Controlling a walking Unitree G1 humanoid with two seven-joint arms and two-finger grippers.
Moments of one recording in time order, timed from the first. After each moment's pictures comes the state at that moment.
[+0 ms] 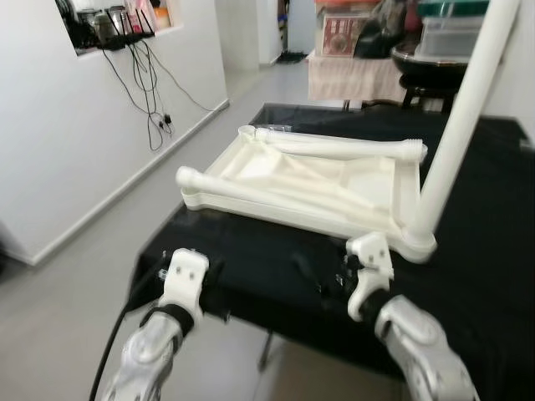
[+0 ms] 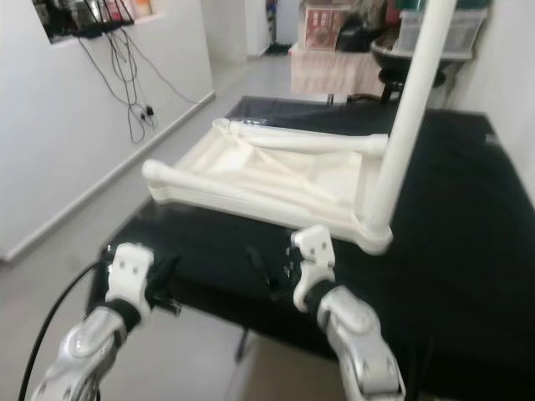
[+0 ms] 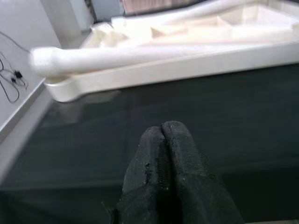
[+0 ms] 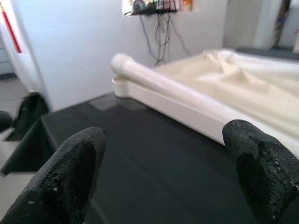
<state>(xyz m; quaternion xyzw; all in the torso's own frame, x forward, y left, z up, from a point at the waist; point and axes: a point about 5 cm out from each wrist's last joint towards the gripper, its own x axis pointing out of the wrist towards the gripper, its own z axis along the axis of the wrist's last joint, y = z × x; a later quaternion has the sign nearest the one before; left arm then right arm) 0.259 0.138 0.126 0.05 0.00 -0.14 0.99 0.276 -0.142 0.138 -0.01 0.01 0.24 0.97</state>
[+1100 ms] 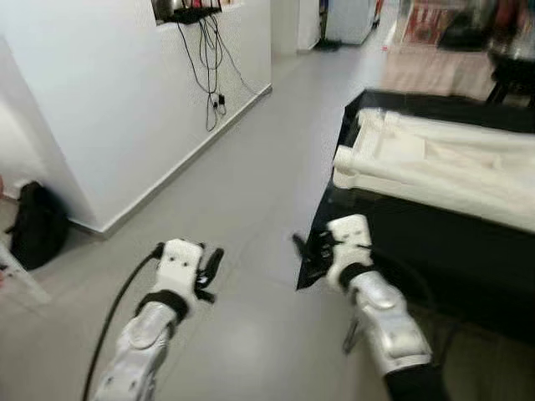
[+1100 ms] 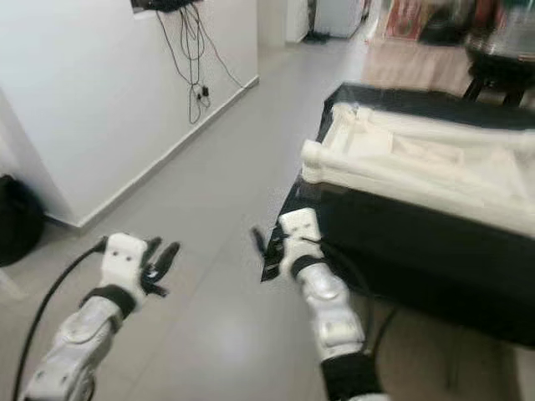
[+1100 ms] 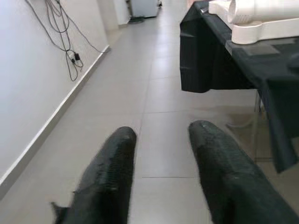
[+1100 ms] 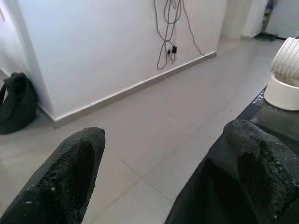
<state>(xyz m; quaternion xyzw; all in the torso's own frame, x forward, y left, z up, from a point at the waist) 0.265 0.143 0.121 0.04 -0.01 -0.12 0.99 0.320 -0.139 0.119 -0.06 0.04 0.15 0.99</state>
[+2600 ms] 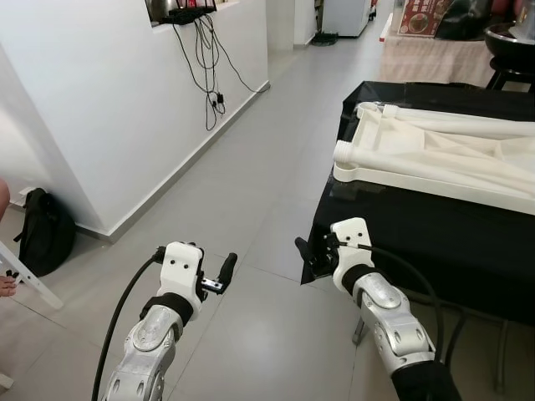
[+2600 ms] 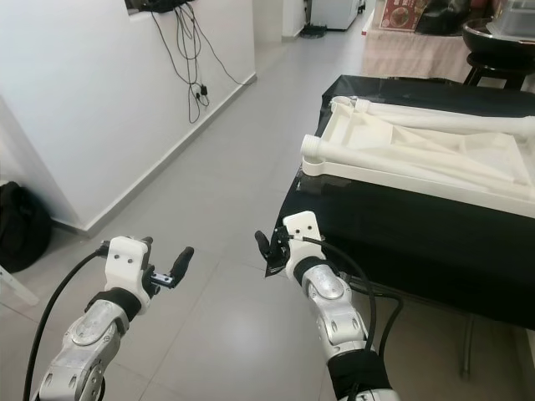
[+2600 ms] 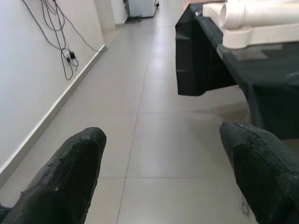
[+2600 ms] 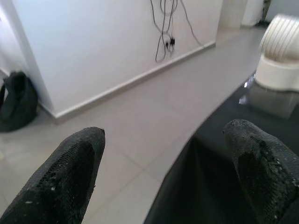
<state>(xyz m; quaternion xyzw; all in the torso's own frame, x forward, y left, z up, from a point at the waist) 0.269 0.145 0.121 0.02 -0.01 -0.11 0.99 0.323 -0.143 0.112 -0.05 0.05 0.14 0.99</state>
